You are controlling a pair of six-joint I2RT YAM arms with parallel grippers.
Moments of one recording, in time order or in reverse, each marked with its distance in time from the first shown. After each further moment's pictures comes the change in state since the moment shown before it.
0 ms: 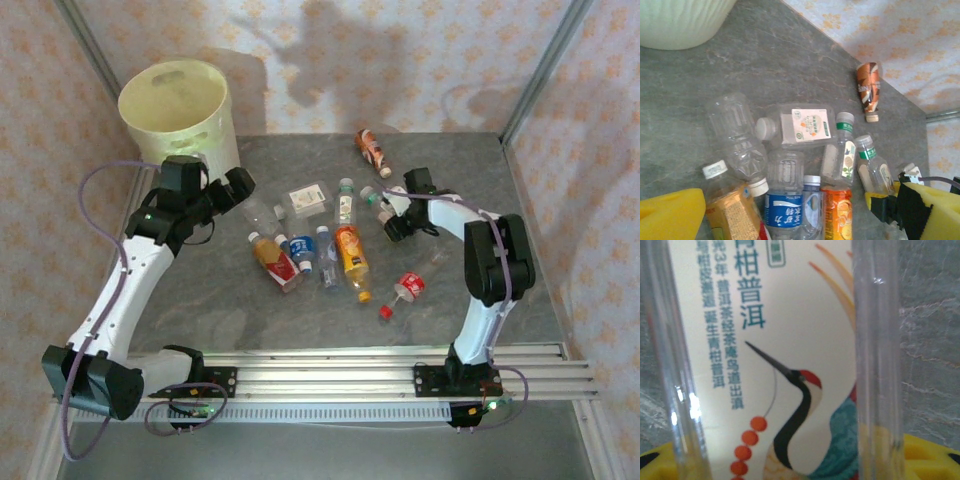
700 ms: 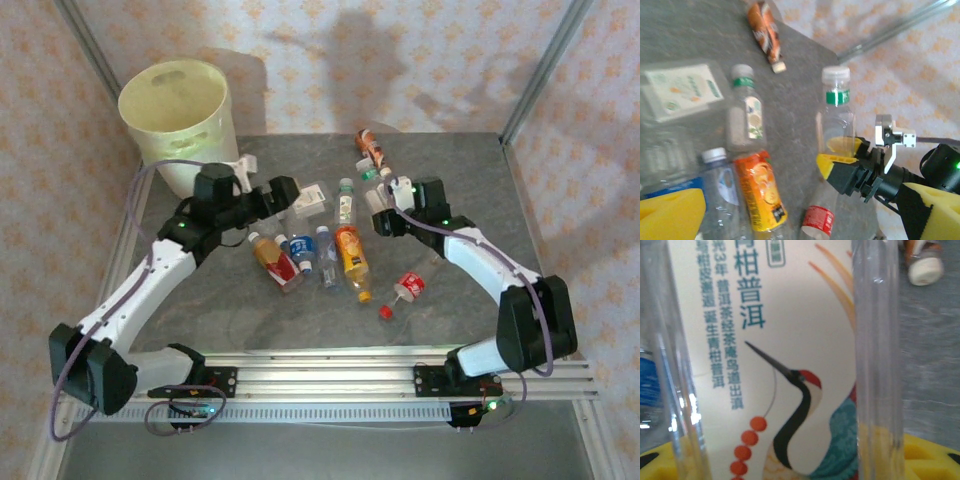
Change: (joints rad) left arm -0.223 0.059 -0.119 0.362 0.210 -0.035; right arm 0.106 -0.448 -0.293 0.280 -0.180 0.405
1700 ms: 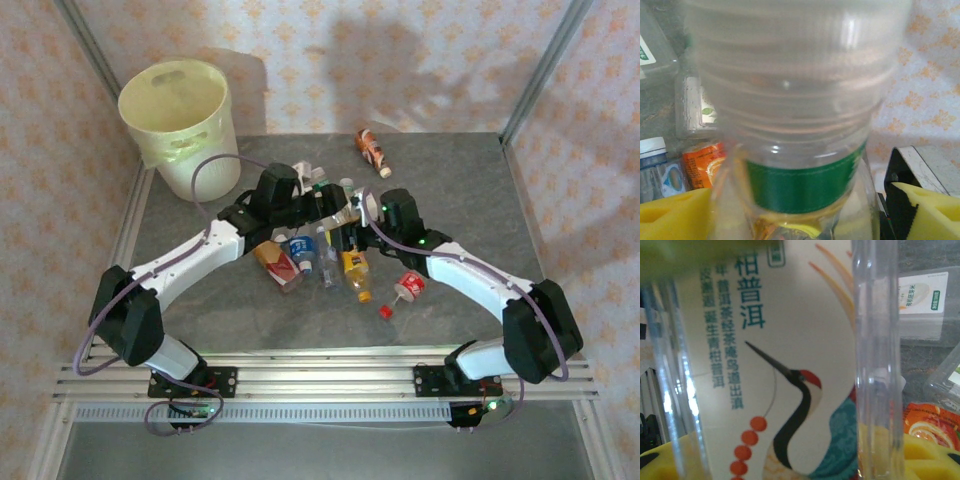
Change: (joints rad) left arm -0.211 0.280 0.145 0.061 -0.112 -0.079; right arm 0.245 -0.032 -0.034 0.187 -0.208 0.241
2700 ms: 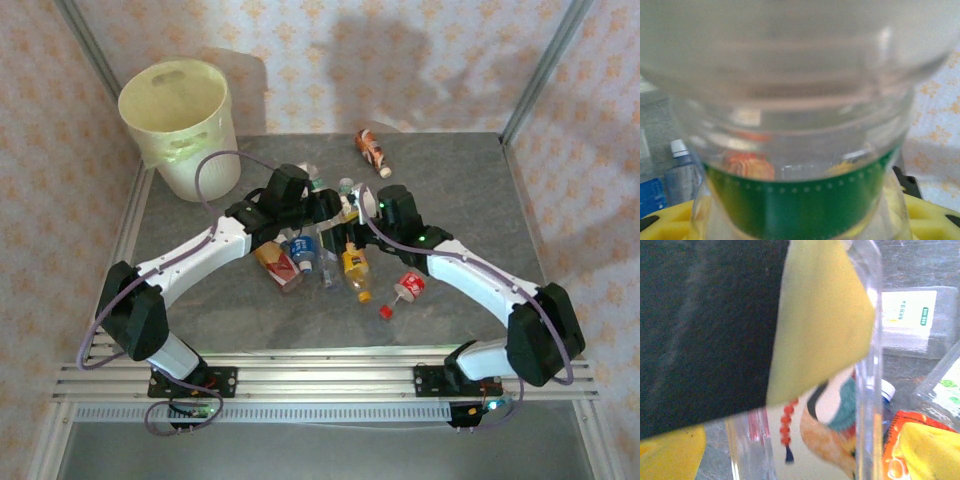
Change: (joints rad) left arm -0.027 0.030 0.050 -0.124 -0.159 0.026; right arm 0.024 -0.022 0.056 -0.095 0.075 -0.077
